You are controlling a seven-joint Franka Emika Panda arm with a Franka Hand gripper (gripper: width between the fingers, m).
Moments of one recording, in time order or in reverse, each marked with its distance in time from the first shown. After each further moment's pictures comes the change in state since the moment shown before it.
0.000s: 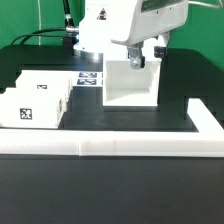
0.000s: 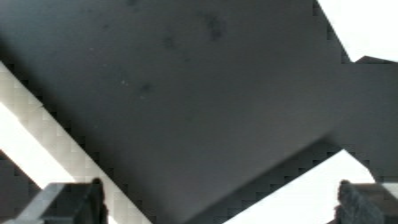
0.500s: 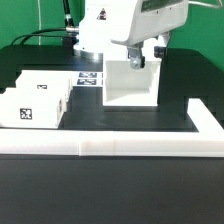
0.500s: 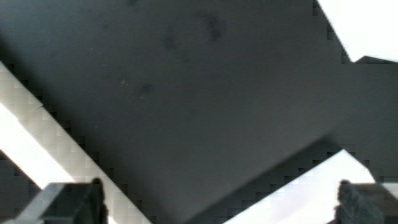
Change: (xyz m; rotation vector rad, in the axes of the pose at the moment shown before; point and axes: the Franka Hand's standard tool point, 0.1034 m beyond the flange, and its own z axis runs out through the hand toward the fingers) arm 0.000 0.000 0.000 0.000 0.000 0.000
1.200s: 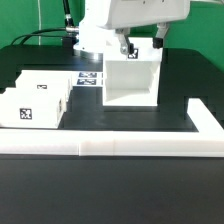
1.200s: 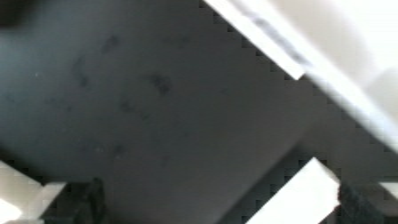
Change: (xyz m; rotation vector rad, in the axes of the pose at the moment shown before) arm -0.033 -0.048 -0.011 -0.032 0.030 0.315
